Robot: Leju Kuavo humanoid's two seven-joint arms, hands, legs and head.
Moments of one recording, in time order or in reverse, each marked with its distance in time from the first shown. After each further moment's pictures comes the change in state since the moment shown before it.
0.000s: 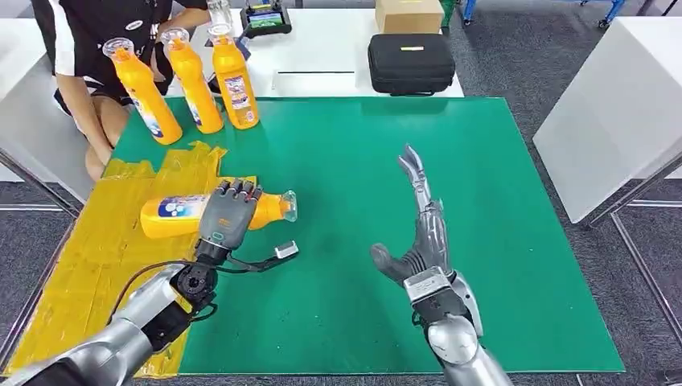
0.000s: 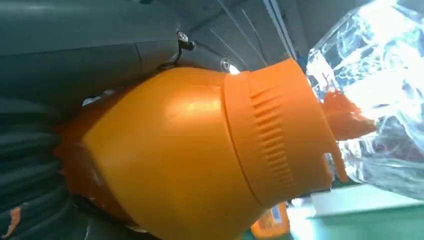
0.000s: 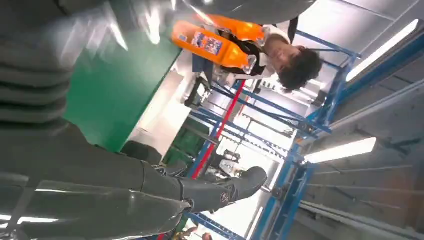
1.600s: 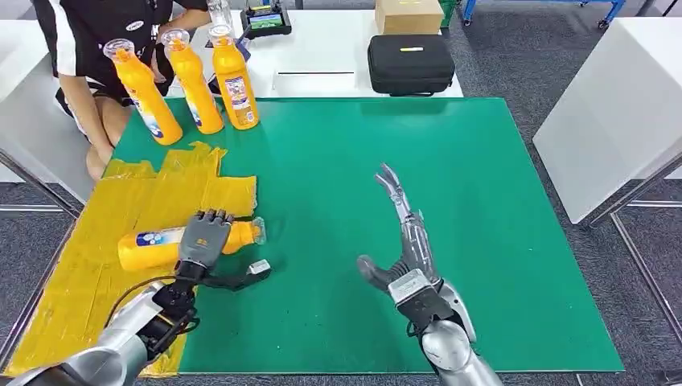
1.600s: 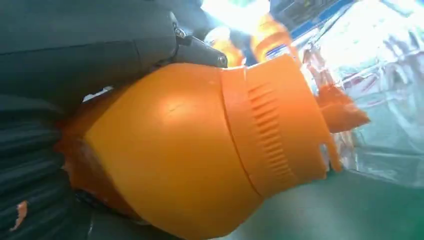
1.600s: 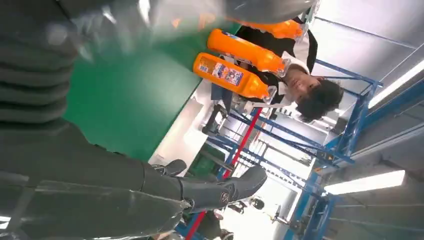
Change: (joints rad) left arm 0.026 -0.013 0.156 0.297 0.000 0.009 -0.132; right arm 0.027 0.014 0.000 0.049 0.007 0.085 0.016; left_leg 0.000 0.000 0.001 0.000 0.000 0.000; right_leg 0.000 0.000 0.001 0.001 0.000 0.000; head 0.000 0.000
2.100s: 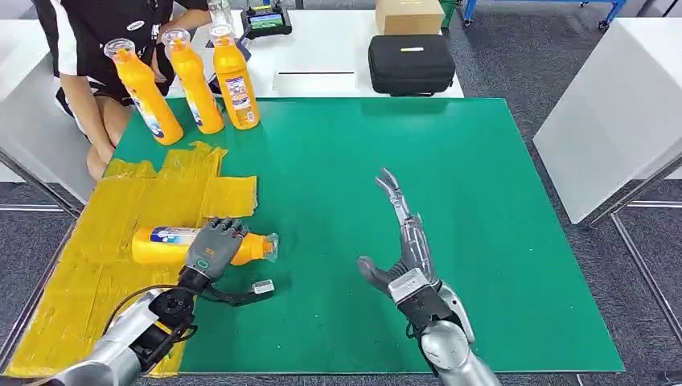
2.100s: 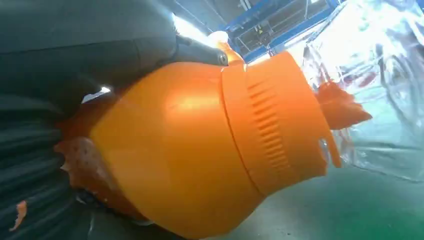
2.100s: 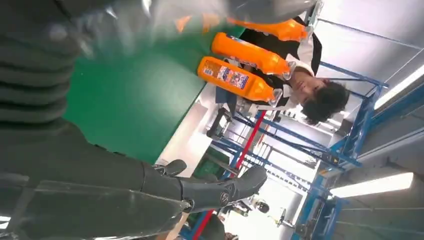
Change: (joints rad) left arm 0.064 0.033 0.027 -0.125 0.002 0.000 -0.185; right arm 0.004 0.000 0.000 0.026 -0.013 -0.007 -0.010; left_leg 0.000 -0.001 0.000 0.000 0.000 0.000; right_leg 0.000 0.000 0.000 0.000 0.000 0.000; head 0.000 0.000
